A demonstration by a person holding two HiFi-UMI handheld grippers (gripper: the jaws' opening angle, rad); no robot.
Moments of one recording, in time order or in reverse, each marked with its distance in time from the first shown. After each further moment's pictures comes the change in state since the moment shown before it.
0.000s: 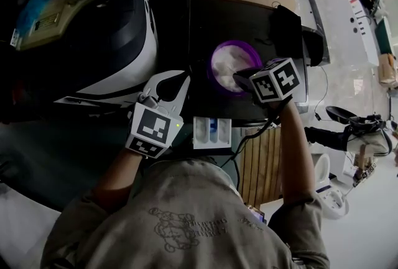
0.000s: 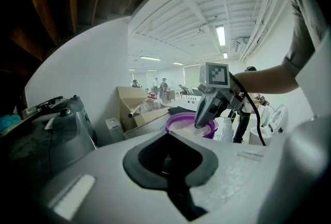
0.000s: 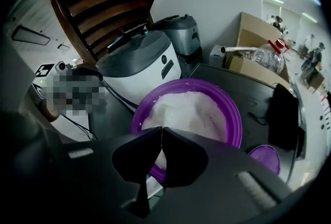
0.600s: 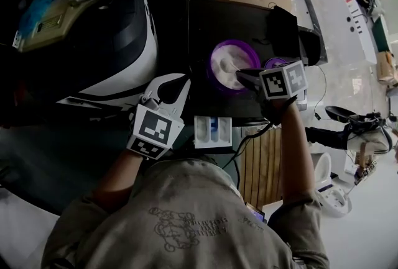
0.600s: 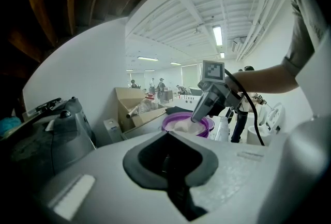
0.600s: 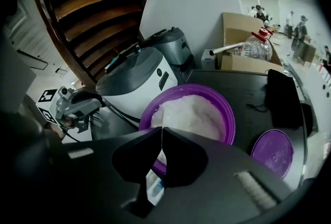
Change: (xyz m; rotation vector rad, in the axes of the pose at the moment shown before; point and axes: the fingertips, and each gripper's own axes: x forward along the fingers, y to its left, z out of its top) left arm -0.010 -0.009 -0.001 0.019 0.002 -0.020; right arm -0.021 0.003 0.006 0.171 -0.145 0.039
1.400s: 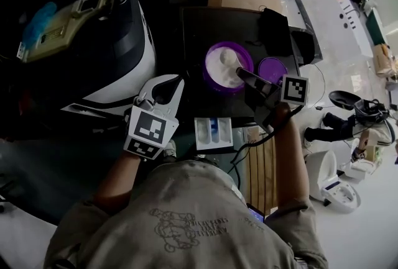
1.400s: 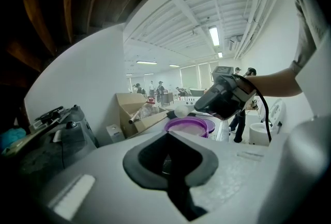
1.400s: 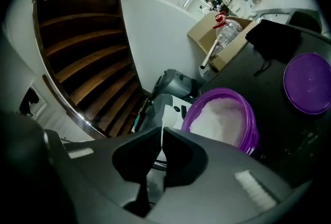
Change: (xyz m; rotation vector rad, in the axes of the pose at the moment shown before) left arm -0.021 0.002 0.016 0.050 -0.029 0.017; right arm -0.057 0.040 0.027 0.495 -0.528 0.415
